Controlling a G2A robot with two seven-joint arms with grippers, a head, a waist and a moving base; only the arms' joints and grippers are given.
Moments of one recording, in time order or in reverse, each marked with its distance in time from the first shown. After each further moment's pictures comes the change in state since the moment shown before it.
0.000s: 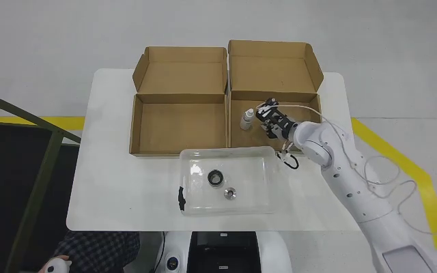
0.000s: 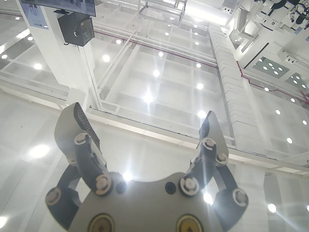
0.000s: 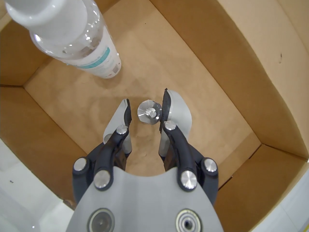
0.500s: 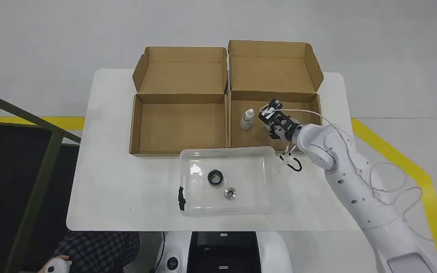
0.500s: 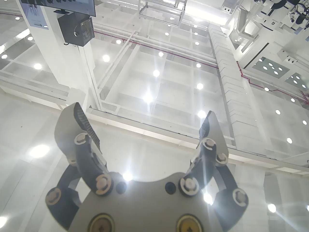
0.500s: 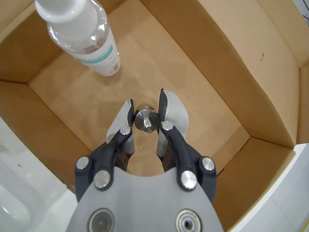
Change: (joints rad) left arm 0.000 0.000 0.000 0.000 0.000 0.000 0.000; right arm -0.045 0.022 0.031 -0.059 -0.025 0.006 -0.007
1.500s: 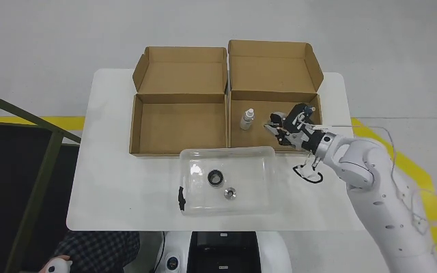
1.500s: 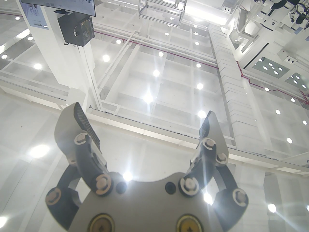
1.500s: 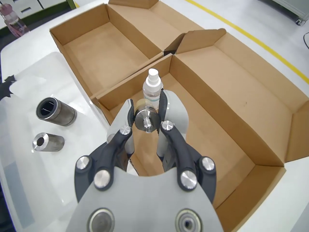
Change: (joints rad) left arm 0.000 0.000 0.000 0.000 0.000 0.000 0.000; right arm -0.232 0.067 0.263 -0.252 0.196 -0.236 -0.206
